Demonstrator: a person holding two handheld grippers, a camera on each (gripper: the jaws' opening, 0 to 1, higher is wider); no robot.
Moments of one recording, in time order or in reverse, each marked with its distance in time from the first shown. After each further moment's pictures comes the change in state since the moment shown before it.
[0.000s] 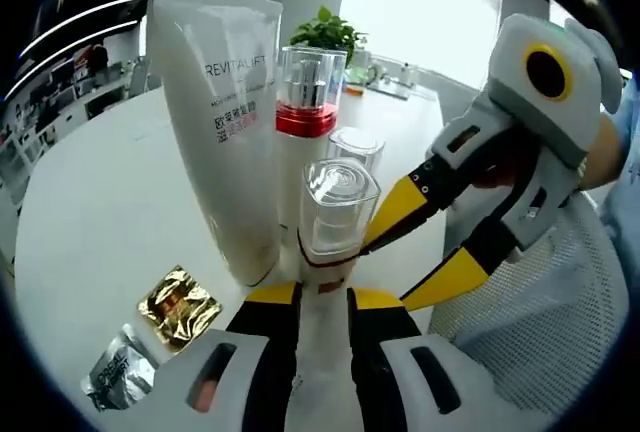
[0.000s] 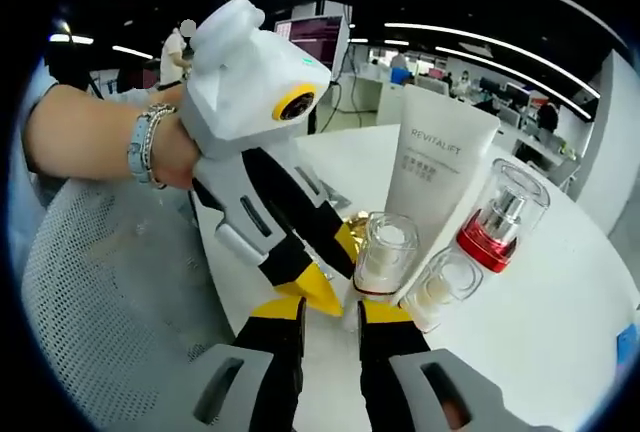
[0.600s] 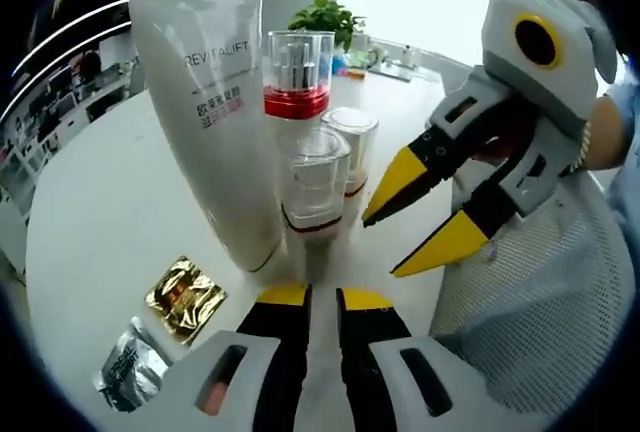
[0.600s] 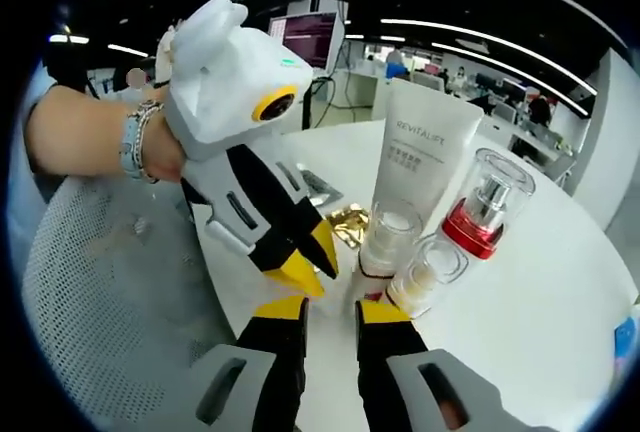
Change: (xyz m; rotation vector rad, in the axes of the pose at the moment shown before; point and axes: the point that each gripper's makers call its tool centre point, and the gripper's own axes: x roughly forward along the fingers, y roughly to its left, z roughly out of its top) left arm -0.001 0.003 -0.013 0.047 0.076 0.070; right arm -0.009 -0.007 -0.012 0.028 0.041 -0.012
